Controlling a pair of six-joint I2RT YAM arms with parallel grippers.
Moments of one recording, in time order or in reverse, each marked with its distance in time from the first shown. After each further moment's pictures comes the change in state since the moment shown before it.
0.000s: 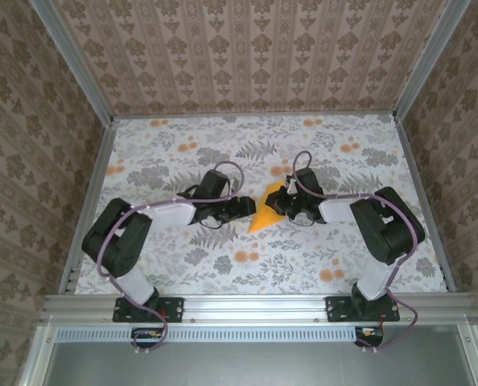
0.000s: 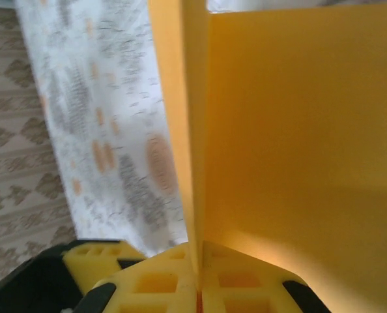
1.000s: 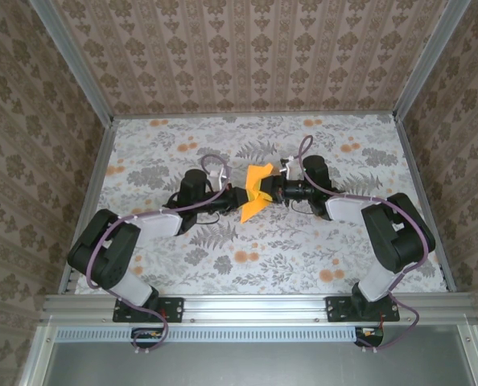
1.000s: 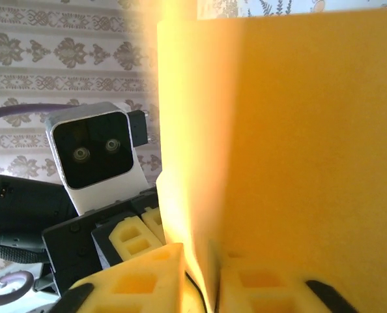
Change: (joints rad) left arm 0.060 -0.089 -0.172 0.575 0.280 -0.283; right arm -0.043 -0.069 0.025 0.228 -0.364 0.096
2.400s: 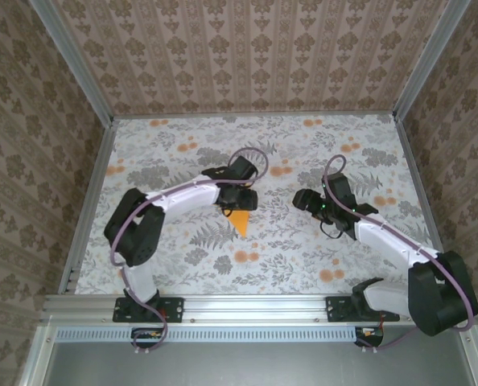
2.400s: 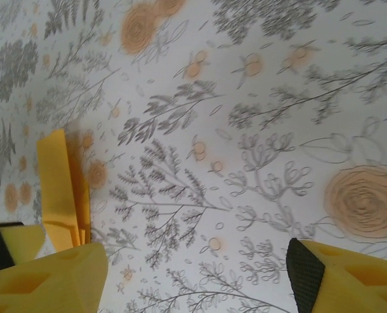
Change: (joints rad) left arm -0.179 0.241 0.599 -1.147 -0.737 0.422; right arm -0.021 -0.447 -0.141 -0.743 0.778 -0.364
